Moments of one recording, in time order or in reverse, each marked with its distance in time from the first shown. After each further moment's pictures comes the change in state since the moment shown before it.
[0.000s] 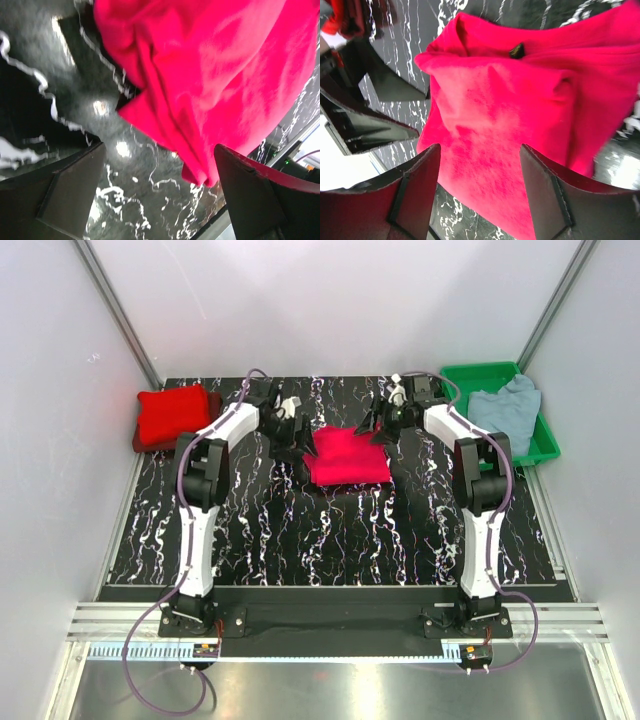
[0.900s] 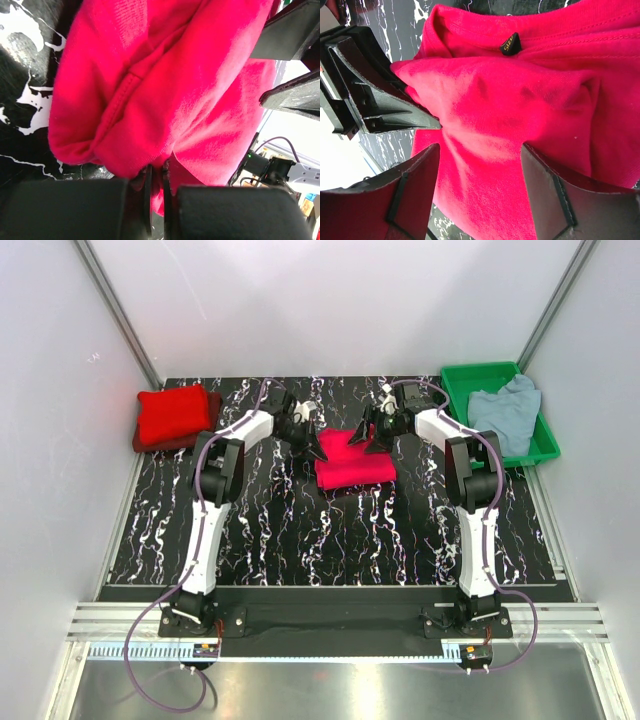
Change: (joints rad) left arm -0.048 0.167 0.089 0.164 0.215 -0.132; right arm 0.038 0.062 -0.001 -0.003 0.015 -0.004
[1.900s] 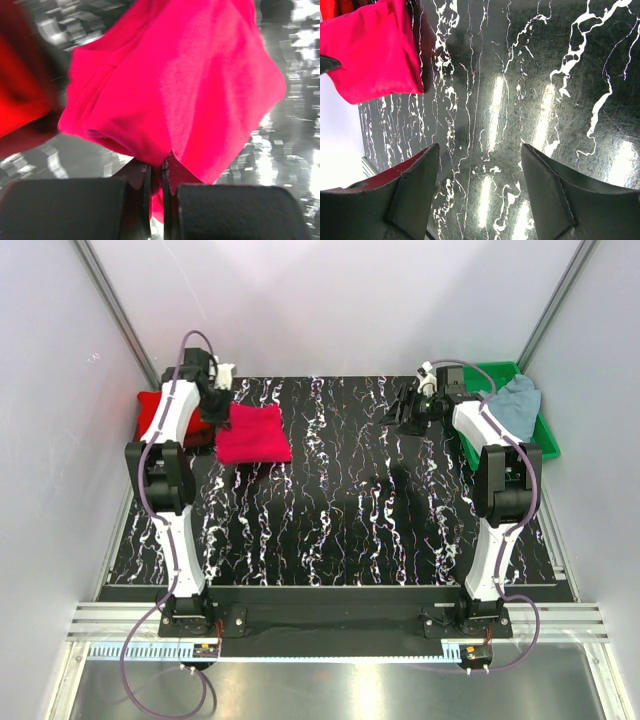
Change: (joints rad) left arm 0.307 -0.299 0.090 -0.372 -0.577 0.533; right arm -0.155 -0.230 -0.074 -0.050 0.000 -0.072
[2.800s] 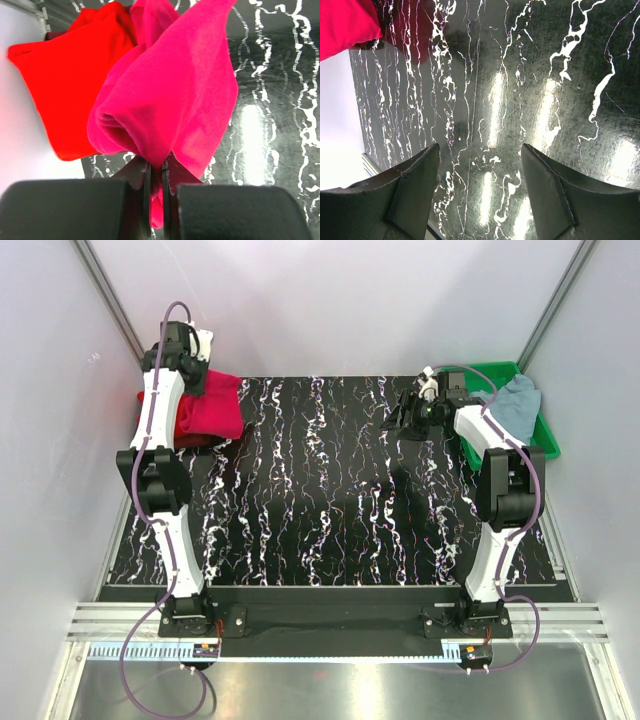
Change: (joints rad) left arm 0.060 0.000 0.232 0.026 -0.249 0.113; right arm -0.004 -0.045 -0.072 0.007 0.000 0.000
